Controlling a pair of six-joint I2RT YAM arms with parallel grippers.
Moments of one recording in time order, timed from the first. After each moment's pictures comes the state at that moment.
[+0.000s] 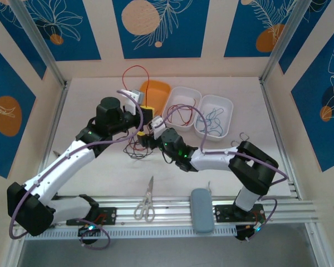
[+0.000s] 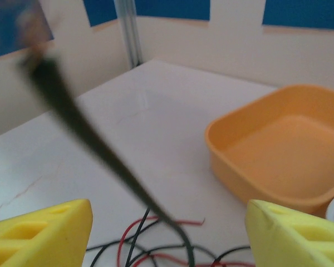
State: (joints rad) left arm -0.57 1.18 1.06 -0.15 0.31 -0.28; right arm 0.97 1.68 0.85 0.65 0.29 0.13
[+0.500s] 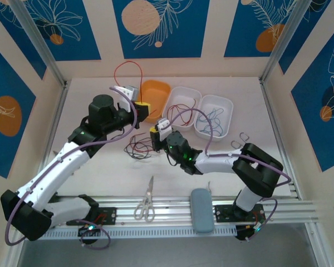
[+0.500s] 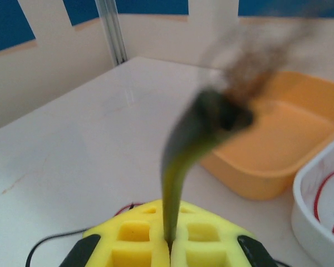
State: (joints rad) left arm -0.55 1.14 1.12 -0.21 0.28 -0.27; right arm 0.96 1.62 0.73 0.66 0.31 0.19
